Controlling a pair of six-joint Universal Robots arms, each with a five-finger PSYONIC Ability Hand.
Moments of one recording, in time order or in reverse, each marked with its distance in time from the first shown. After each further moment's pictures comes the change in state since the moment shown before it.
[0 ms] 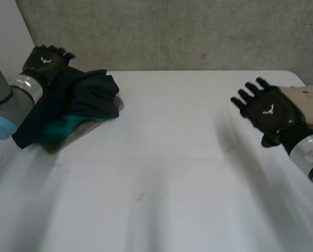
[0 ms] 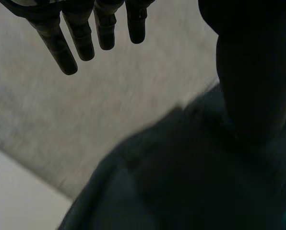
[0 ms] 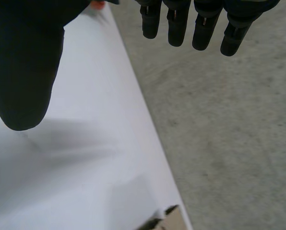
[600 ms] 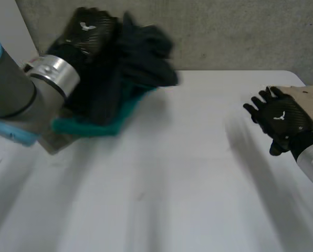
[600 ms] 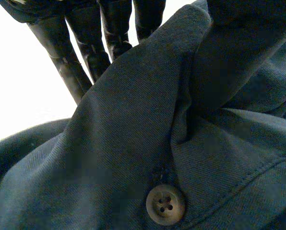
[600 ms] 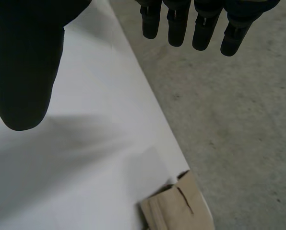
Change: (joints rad) left arm -0.280 0.346 -0.298 0.269 0.100 -0.257; right arm -0.042 -0.015 0.045 -0.003 0.071 0.061; left_hand 0.884 0.994 0.962 1.003 0.848; right_hand 0.000 0.000 0.000 0.000 0.000
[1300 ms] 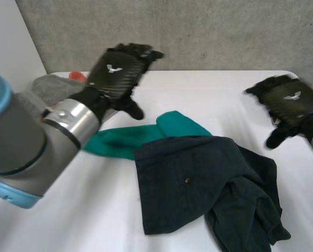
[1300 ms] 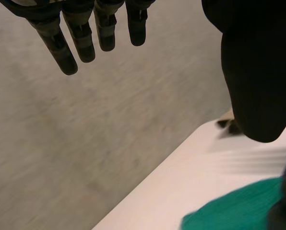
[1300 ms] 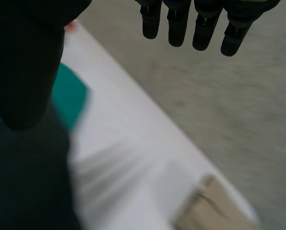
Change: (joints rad) left arm -0.125 0.182 -0.297 -0.061 -0.082 -0.091; right arm 0.086 -0.102 -0.219 0.420 0.059 0.284; left_hand -0.859 -0.980 -0.946 -1.001 -0.847; right_hand 0.000 0.000 0.000 0.000 0.000
